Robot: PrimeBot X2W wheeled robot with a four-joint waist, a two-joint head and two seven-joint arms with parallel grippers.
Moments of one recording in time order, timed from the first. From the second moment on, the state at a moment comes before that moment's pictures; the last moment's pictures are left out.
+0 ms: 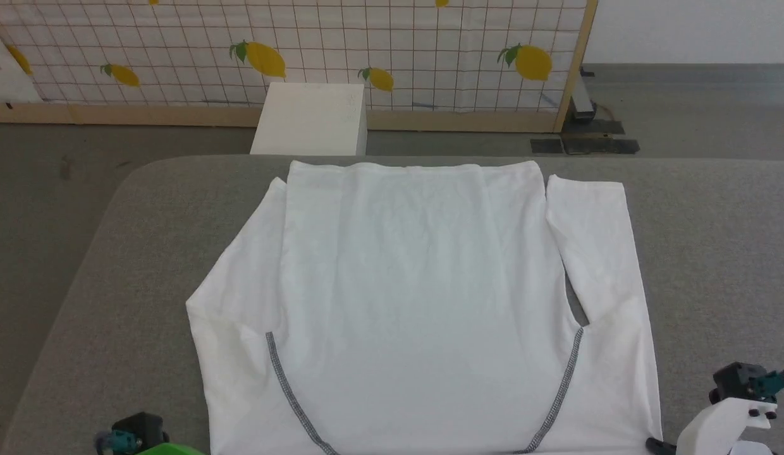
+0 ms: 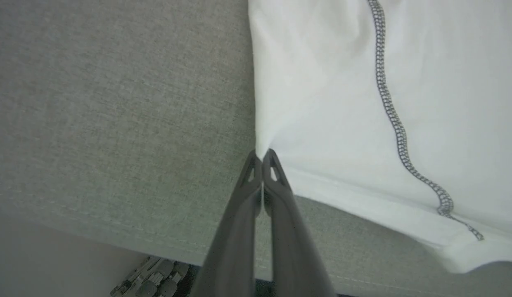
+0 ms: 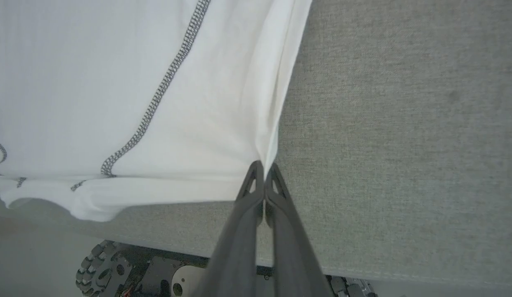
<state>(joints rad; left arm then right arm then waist) 0.15 0.44 -0.35 0.04 -0.89 0.39 0.31 0.15 -0.08 -0.23 -0.05 0.38 0.13 0.91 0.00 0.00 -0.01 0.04</state>
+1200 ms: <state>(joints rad) -0.07 0.37 -0.13 -0.16 -0.53 0.26 -0.26 -0.57 -0.18 -0.39 0.24 0.23 0.13 0.60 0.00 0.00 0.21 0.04</state>
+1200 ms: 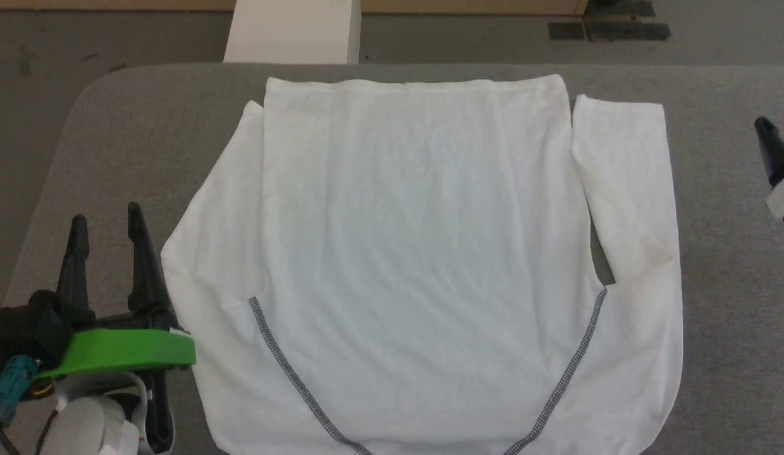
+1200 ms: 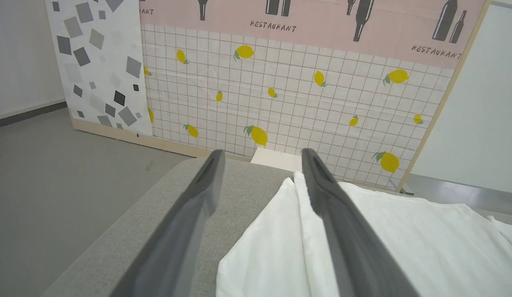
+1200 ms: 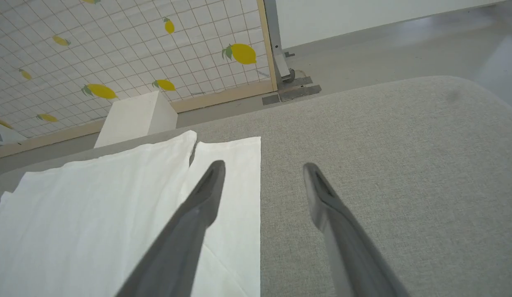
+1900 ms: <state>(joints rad) -0.12 0.13 0.05 -0.23 -0.34 0.06 -0.26 -0.99 -0.29 -0.32 0.55 -0.08 0.13 0.70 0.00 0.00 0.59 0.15</state>
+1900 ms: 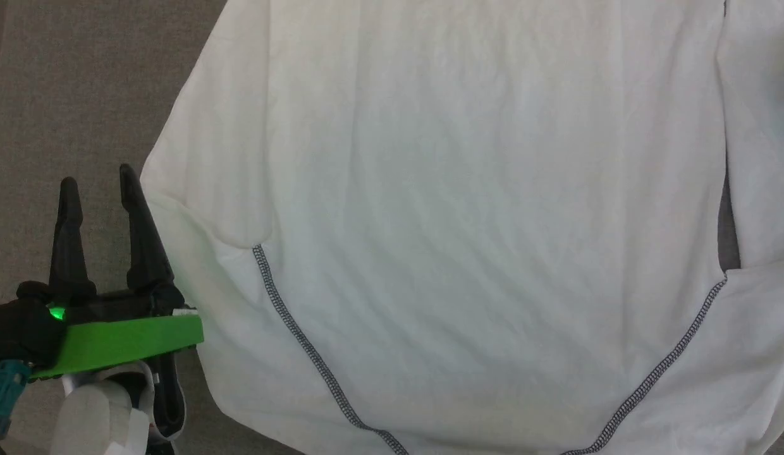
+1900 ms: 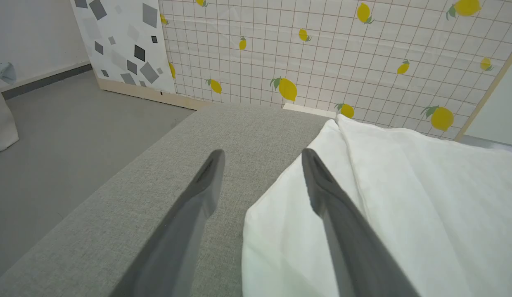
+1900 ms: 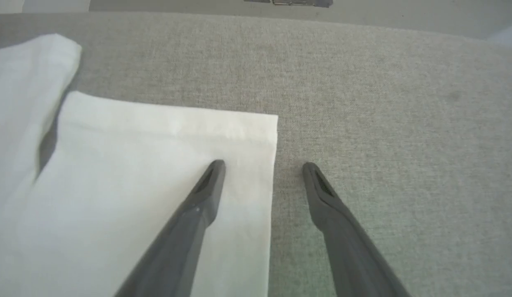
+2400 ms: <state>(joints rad) -0.12 0.08 0.12 -0.17 -0.29 -0.01 -0.26 -0.99 -0.30 -0.44 0.60 -0.07 0.13 0.72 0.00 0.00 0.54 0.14</state>
